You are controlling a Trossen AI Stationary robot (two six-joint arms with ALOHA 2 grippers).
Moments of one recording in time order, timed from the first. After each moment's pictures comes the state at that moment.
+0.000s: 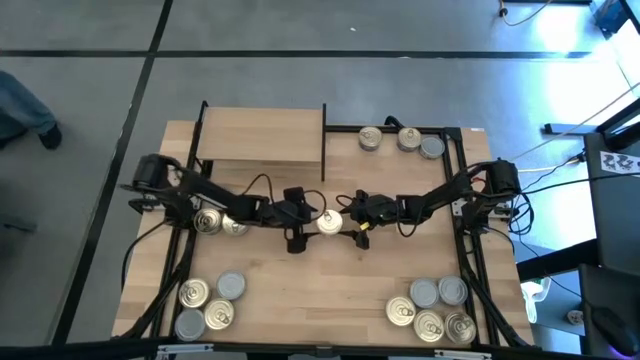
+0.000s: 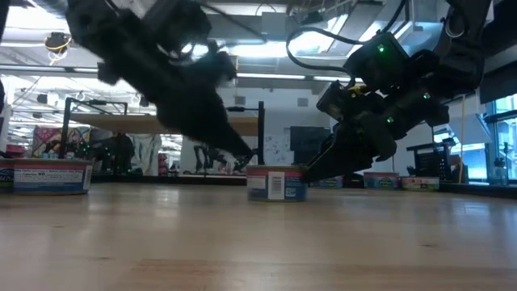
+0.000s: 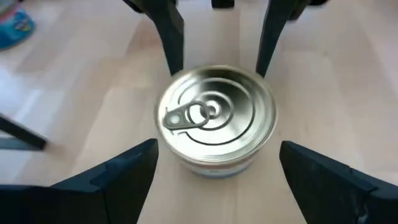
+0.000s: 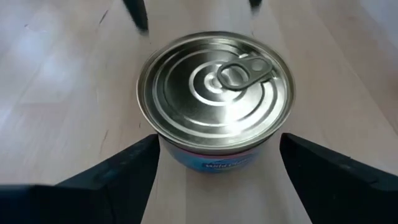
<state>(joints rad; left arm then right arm) -0.09 1.68 0.70 0.34 -0.23 -0.05 0.01 1.75 0.55 0.65 -0.01 0.05</state>
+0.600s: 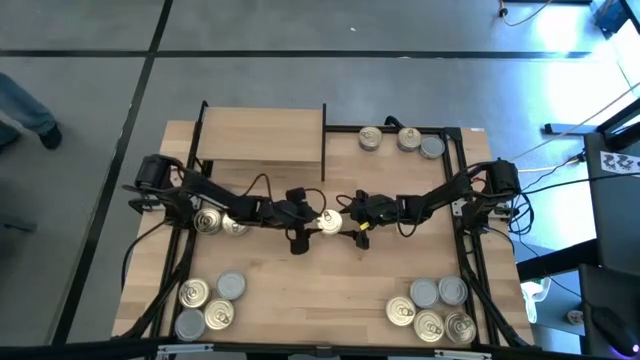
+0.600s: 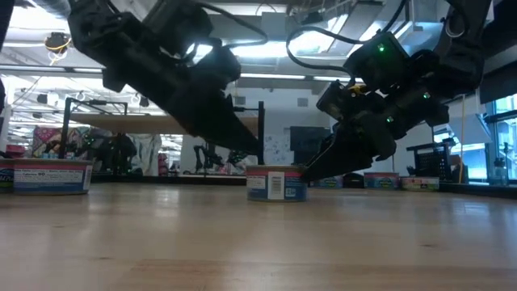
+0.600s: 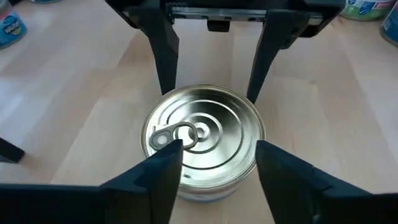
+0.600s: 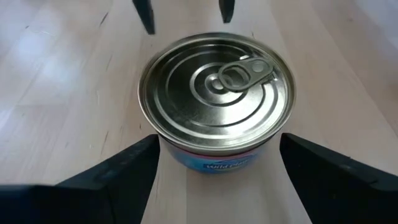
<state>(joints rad) -0.08 1.74 0.70 0.47 -0.21 -0.10 0.01 1.75 0.55 0.65 -0.01 0.05</state>
